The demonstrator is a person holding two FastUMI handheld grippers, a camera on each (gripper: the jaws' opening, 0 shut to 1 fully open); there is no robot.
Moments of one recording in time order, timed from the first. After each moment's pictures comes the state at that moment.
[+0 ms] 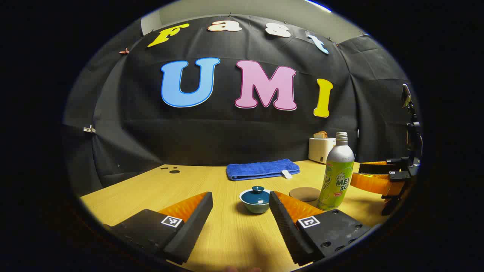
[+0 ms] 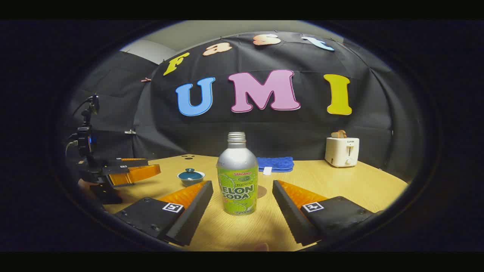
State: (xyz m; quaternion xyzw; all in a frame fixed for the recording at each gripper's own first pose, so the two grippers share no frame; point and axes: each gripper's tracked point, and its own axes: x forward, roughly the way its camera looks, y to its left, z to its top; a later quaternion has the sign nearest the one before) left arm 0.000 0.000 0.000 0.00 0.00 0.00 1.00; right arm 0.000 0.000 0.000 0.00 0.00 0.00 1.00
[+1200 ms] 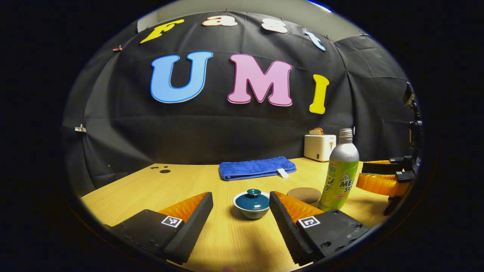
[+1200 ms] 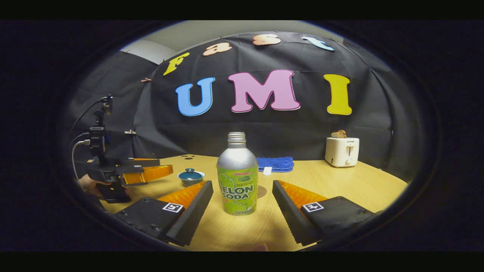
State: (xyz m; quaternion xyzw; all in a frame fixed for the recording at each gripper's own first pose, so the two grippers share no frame) left arm 0.043 -0.012 -0.008 0.01 0.02 -0.04 1.00; right arm 0.001 0.000 0.000 0.00 0.00 0.00 1.00
